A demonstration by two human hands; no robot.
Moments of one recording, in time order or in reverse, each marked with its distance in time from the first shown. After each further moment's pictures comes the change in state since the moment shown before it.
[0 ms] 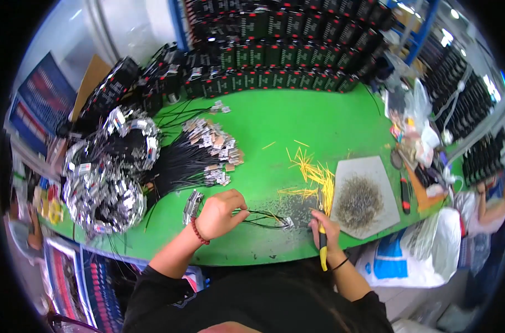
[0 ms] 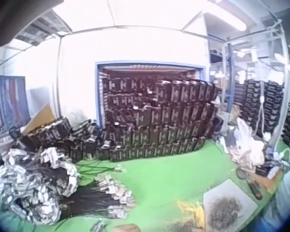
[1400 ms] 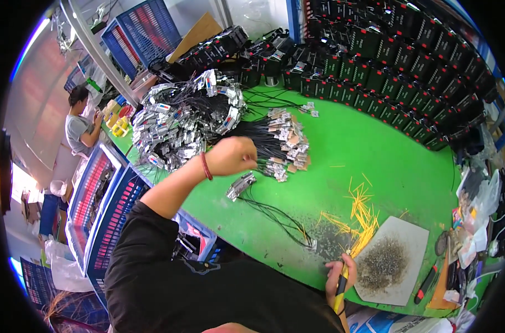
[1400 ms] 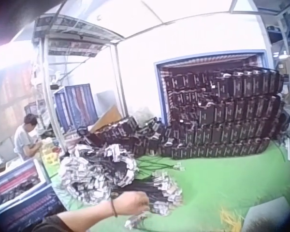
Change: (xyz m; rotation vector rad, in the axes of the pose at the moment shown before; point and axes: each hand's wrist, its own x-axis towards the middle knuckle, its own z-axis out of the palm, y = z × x) left_hand 0.016 -0.034 -0.102 0.402 -0.091 -0.320; right_hand -0.004 0.007 -0.014 0.578 -0.041 0.390
